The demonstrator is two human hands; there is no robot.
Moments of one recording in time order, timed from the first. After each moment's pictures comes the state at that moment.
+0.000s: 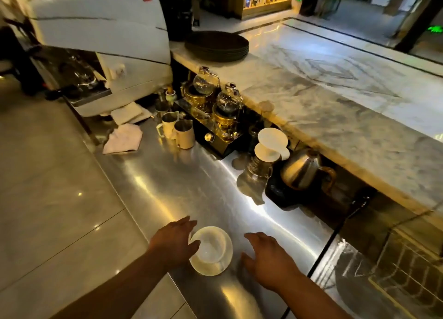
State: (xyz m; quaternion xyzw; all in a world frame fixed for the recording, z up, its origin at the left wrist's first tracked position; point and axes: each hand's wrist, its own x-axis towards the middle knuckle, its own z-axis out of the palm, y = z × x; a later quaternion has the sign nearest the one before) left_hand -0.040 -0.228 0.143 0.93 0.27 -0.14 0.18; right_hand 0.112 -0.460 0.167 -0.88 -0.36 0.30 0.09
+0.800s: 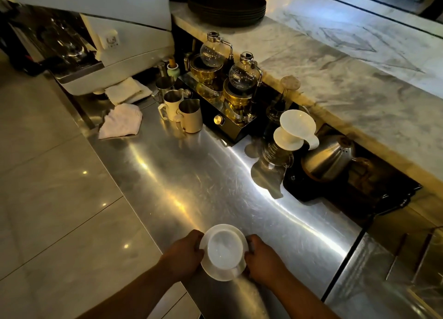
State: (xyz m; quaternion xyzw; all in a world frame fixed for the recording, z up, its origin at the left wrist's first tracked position) left_hand -0.044 -0.213 0.081 0.83 0.34 -0.21 0.39; right_hand 0.101 -0.400 0.084 -0.86 -0.20 0.42 0.22
